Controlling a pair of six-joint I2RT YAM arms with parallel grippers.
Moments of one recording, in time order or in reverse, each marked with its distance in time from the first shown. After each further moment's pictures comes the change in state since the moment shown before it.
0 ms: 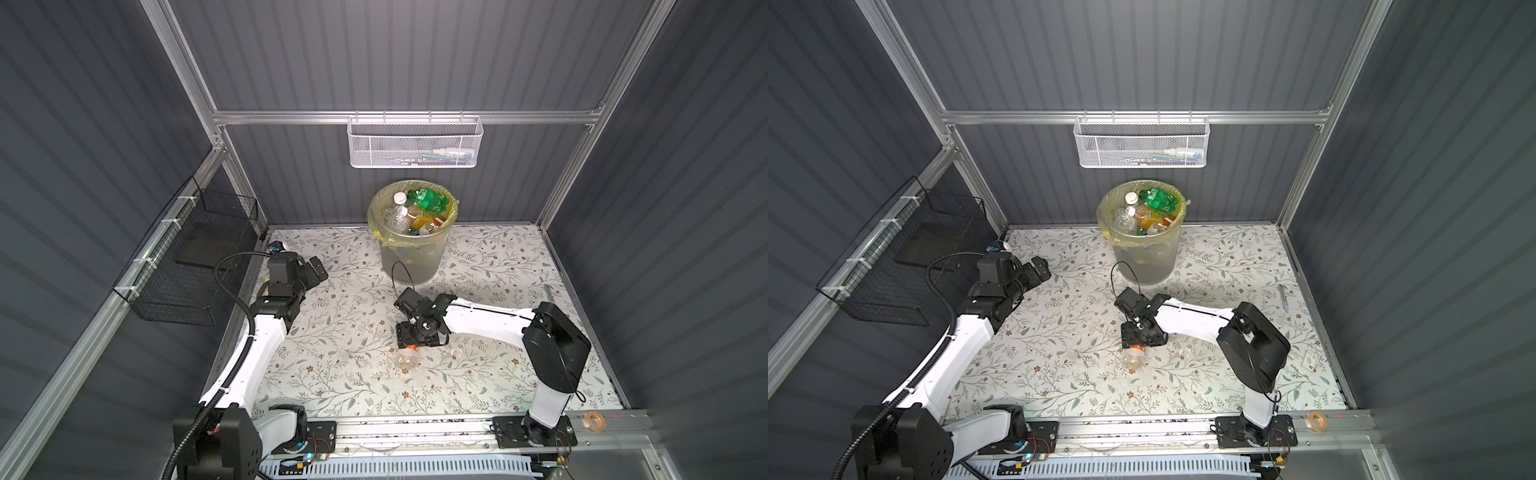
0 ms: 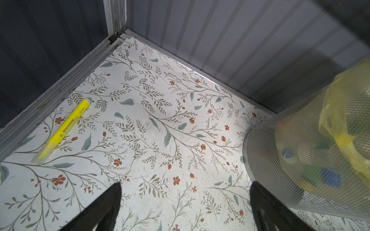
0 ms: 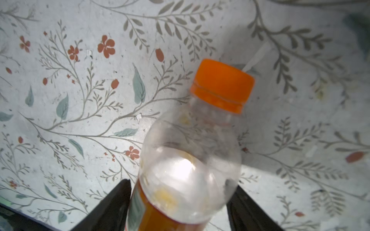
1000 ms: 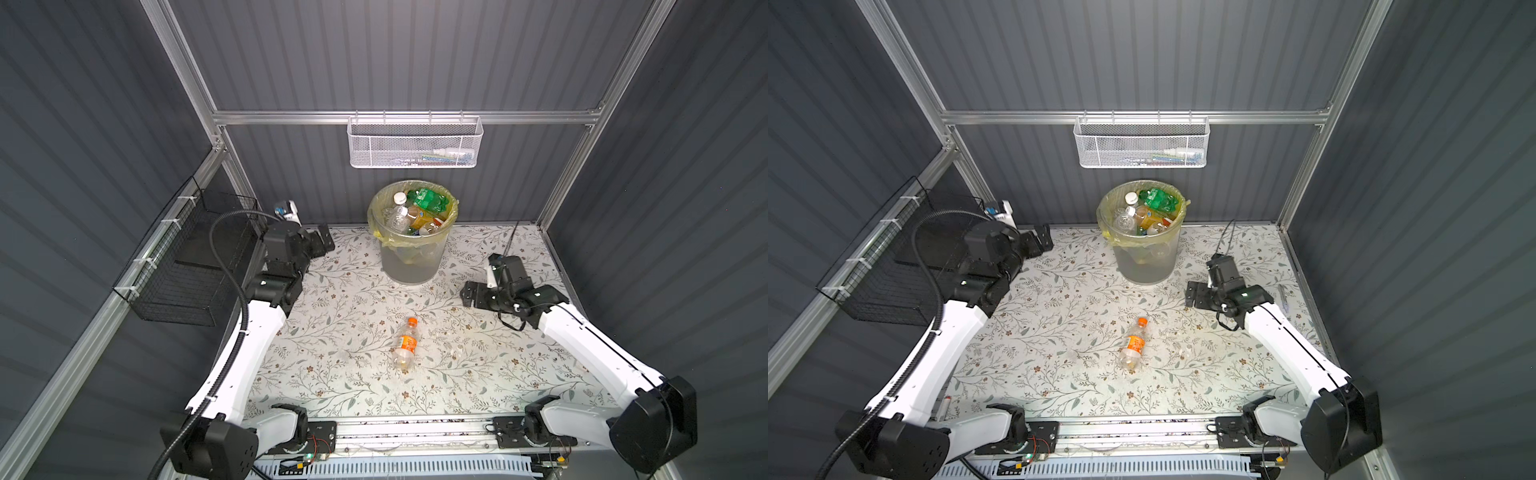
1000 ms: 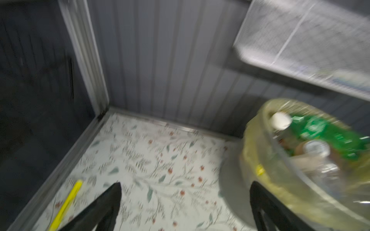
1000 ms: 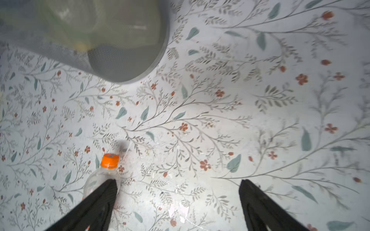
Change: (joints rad) left arm -0.111 0.036 0.234 -0.055 -0.097 0.161; right arm -0.470 -0.557 -0.224 0.010 0.048 -0.263
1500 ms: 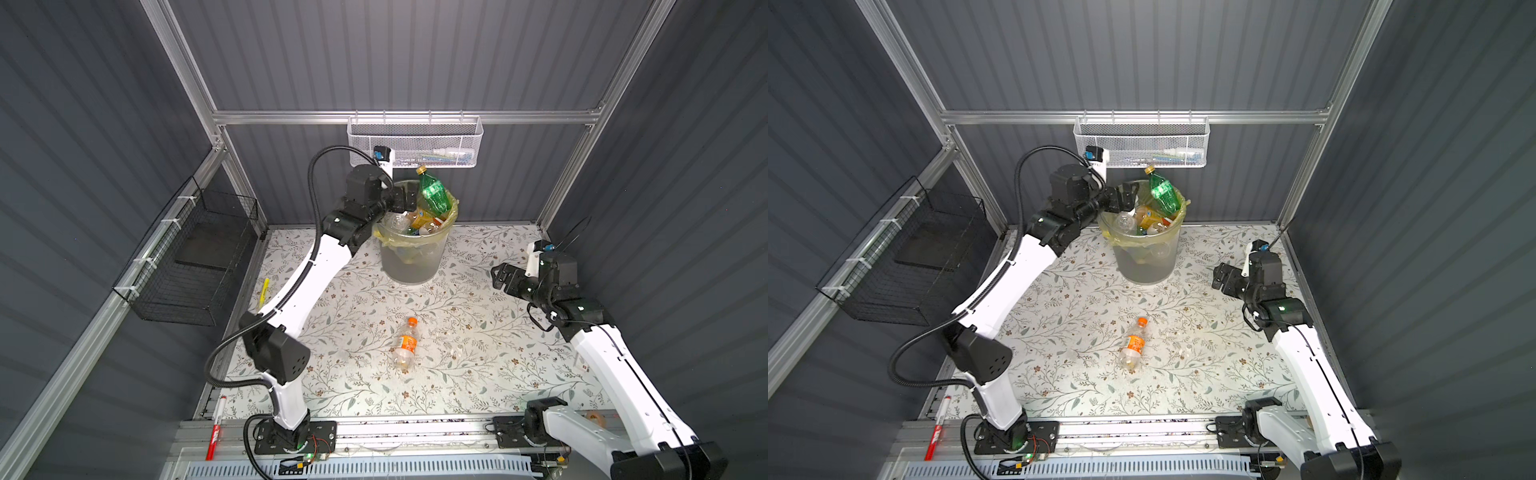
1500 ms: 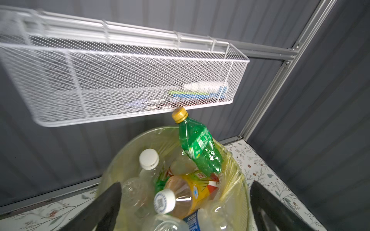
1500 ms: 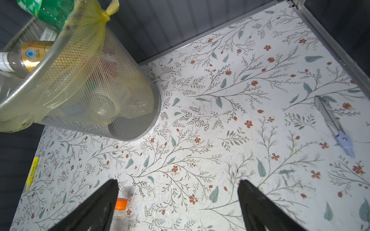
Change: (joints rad) left arm -0.348 0.528 0.843 -0.059 0.120 0.147; right arm -0.299 -0.227 -0.008 0.079 -0.056 -0.042
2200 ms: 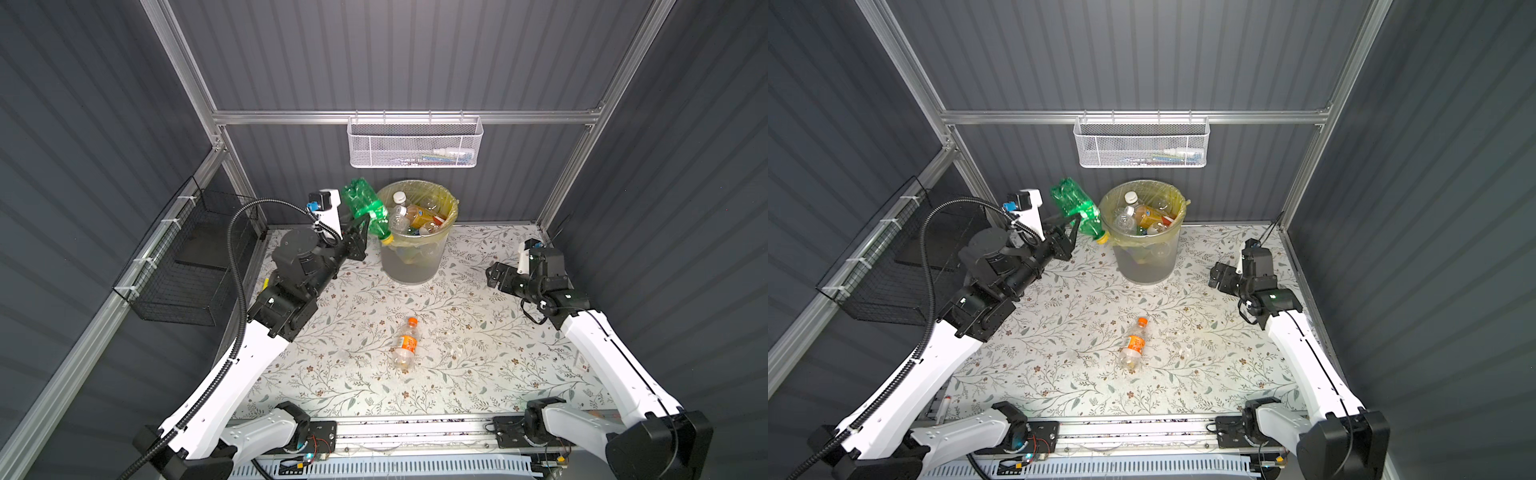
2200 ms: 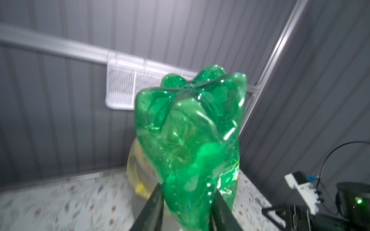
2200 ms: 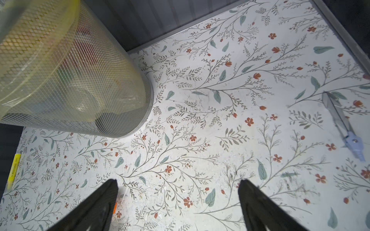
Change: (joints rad) left arm -0.044 -0.595 -0.626 0.296 0.016 -0.044; right arm -0.001 0.087 0.012 0.029 0.012 -0.022
